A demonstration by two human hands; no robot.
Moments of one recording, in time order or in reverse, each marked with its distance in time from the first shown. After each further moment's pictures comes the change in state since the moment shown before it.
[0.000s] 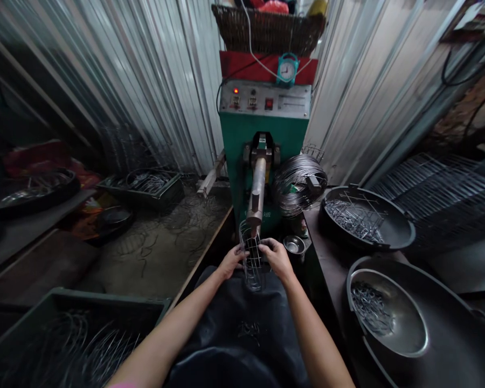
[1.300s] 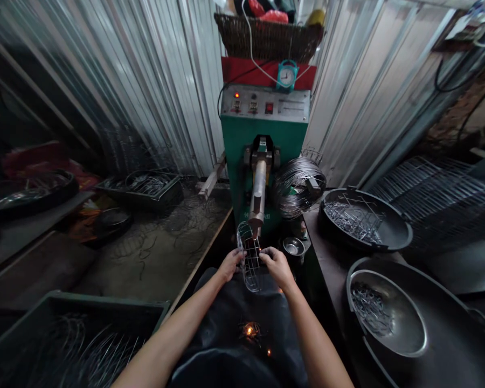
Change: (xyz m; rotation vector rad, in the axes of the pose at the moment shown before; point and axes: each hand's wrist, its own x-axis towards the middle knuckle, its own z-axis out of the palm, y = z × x) left_hand -0.004 0.002 0.000 -0.061 0.093 -0.041; right_hand -0.015 0.011 -0.001 -0.135 -0.008 -0.032
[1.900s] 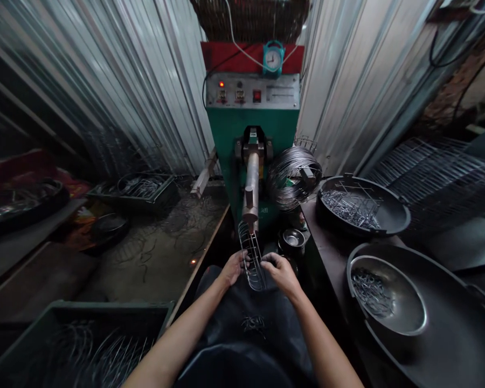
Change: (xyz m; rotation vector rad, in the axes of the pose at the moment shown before) left_hand -0.019 -0.013 0.010 -0.118 -0.046 -0.069; right_hand -0.038 0.006 -0.007 0.019 -0.045 0.047
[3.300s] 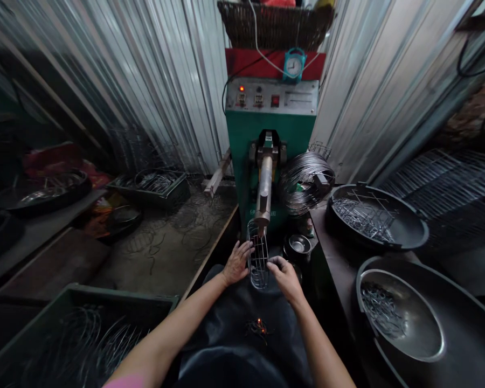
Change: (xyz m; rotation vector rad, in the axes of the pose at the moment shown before) left_hand 0.007 0.012 -0.036 1.359 -0.180 1.034; right_hand 0.008 0.011 0.012 0.032 0.054 0.019
